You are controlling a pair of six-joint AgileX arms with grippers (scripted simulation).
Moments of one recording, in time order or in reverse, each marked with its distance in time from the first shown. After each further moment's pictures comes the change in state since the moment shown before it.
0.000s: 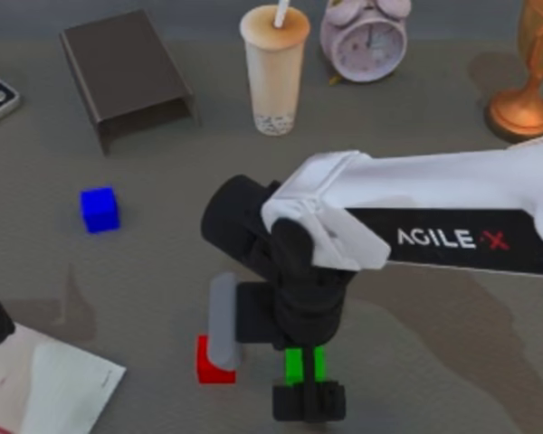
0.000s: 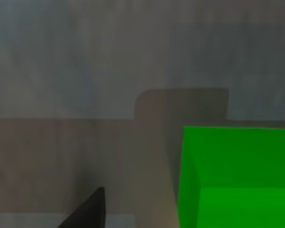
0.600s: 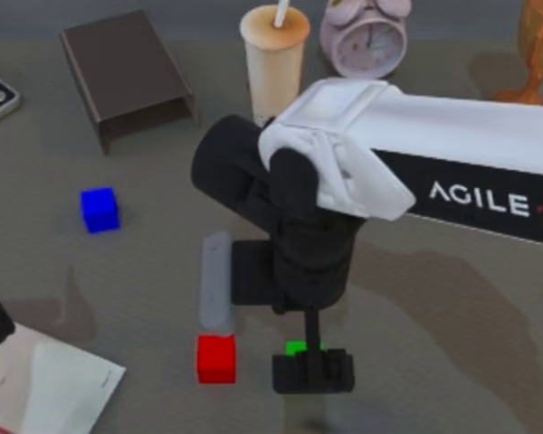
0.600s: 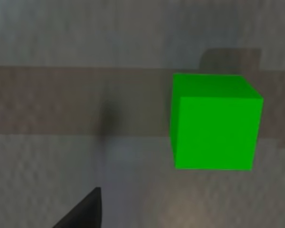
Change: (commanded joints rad) left arm 0.000 0.000 0.000 0.000 0.000 0.000; right arm 0.007 -0.083 0.162 -0.245 -0.001 -0.003
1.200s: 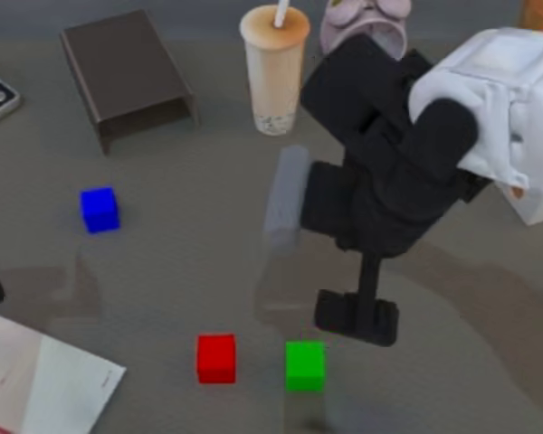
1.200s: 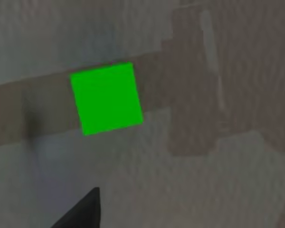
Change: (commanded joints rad) left arm -0.030 0.292 0.284 -0.183 0.003 -0.061; right arm -0.140 -0.277 -0.199 0.189 -0.023 0.082
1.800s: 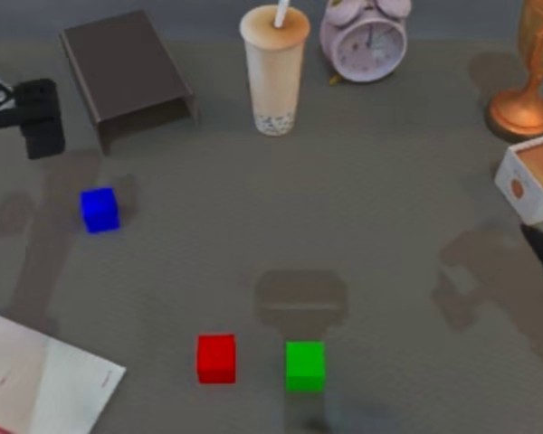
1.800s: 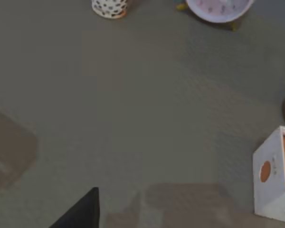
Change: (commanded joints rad) left arm -0.080 1.097 0.843 -0.561 -0.006 -0.166; right arm -0.438 -0.983 -0.751 0.522 -0.033 0.320
